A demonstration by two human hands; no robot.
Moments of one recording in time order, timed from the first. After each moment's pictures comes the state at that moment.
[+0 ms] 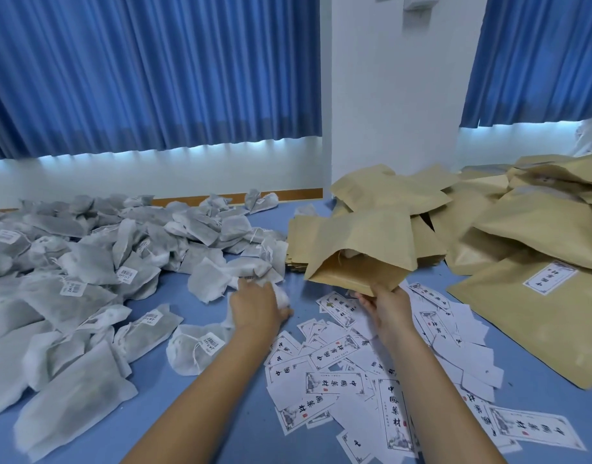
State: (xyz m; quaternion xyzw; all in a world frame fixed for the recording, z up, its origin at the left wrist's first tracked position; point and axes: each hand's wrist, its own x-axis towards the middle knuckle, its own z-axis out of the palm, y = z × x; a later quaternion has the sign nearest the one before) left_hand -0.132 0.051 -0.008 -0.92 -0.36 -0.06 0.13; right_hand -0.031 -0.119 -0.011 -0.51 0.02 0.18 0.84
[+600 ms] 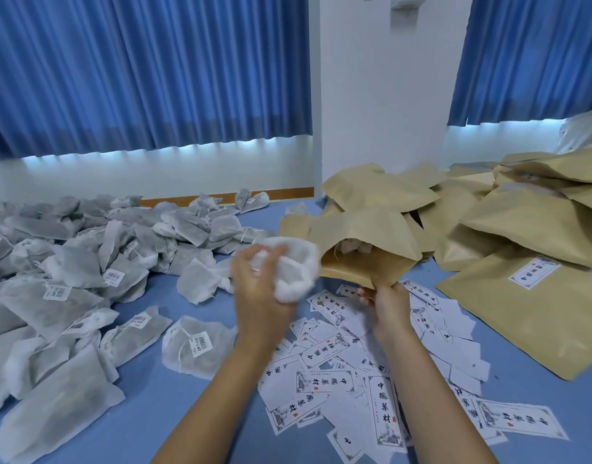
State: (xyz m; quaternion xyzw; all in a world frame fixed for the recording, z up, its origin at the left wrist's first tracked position) left_hand -0.145 0.012 0.007 -0.80 -0.09 -0.56 -0.18; right_hand -0.034 -0.128 -0.005 -0.56 0.02 0.10 0.82
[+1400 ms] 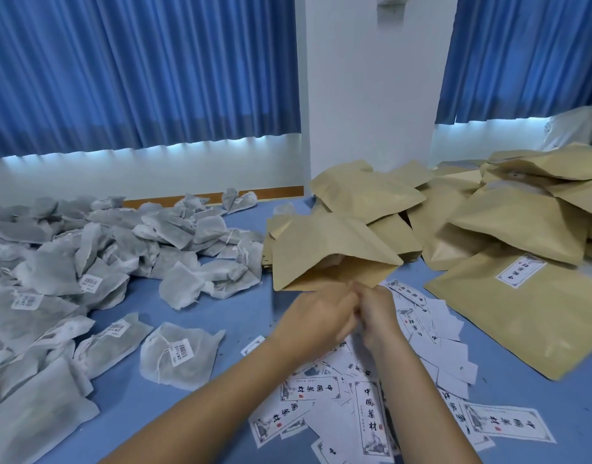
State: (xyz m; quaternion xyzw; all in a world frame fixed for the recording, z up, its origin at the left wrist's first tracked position) left_hand -0.114 -0.050 0.016 -0.96 0.10 -0.27 -0.05; right_hand -0.032 -0.132 -0.007 -0.58 0.01 0.16 0.80
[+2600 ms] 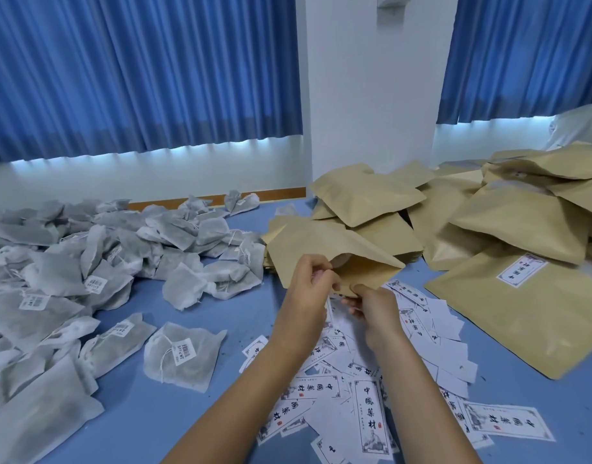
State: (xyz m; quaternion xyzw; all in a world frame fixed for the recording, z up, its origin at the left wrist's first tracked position) left_hand -0.112 -0.045 0.010 -0.88 -0.01 -0.43 -0.19; right_hand -0.026 -0.135 -0.007 -0.61 0.03 0.18 0.78
